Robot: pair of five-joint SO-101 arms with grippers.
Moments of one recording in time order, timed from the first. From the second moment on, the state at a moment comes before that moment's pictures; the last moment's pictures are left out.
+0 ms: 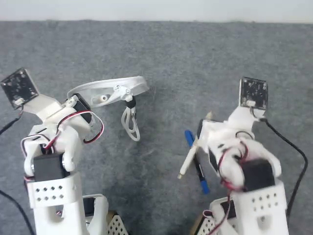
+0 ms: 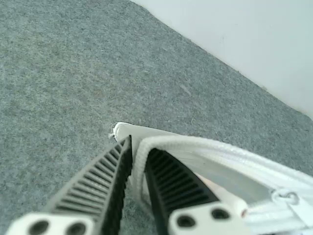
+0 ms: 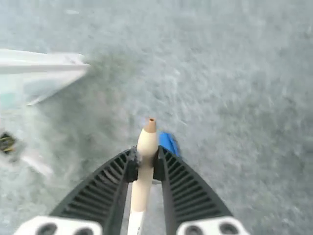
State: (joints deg) left arm -13.4 -58.9 45.8 61.7 31.7; right arm -17.5 -63.0 41.1 76.0 -22.7
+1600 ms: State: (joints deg) left arm -13.4 -58.9 45.8 61.7 31.7; right arm -36.6 -78.7 40.9 21.9 -13.4
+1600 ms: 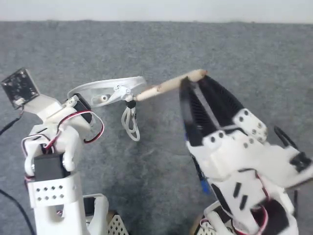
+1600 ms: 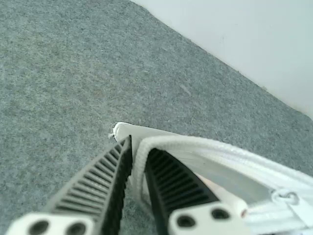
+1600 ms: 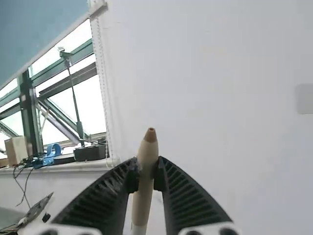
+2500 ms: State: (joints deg) left arm -13.4 -59.0 46.1 61.7 31.7; right arm -48.8 -52.3 41.0 7.2 11.4
